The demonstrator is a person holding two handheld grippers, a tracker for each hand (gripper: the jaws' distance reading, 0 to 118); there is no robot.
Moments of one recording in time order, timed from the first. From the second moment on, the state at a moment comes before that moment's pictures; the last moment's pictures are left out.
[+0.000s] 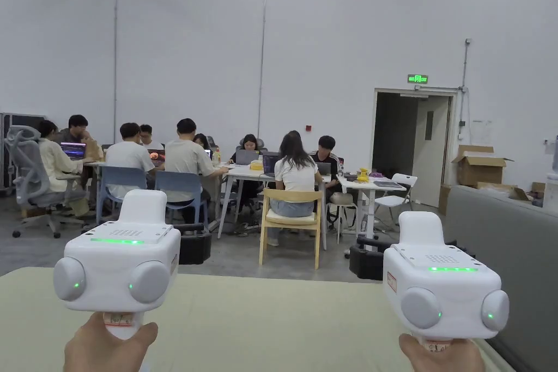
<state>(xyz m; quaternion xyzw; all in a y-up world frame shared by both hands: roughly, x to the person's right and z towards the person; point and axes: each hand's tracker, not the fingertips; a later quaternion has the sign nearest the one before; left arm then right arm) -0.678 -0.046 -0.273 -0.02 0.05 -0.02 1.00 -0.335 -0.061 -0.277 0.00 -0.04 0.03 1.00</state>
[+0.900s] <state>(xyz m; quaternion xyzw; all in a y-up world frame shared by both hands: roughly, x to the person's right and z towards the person) -0.677 -0.045 -0.271 -0.02 0.03 -0.03 1.00 -0.328 -0.062 -0.267 0.01 -0.03 0.03 1.00</state>
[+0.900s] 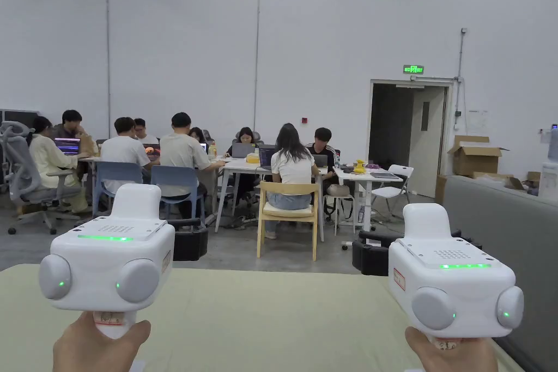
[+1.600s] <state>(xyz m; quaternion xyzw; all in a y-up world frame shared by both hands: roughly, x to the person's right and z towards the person) -0.701 -0.082 -0.276 -0.03 -0.01 0.00 1.00 -0.318 -0.109 -0.254 0.01 -0.02 0.04 1.00</state>
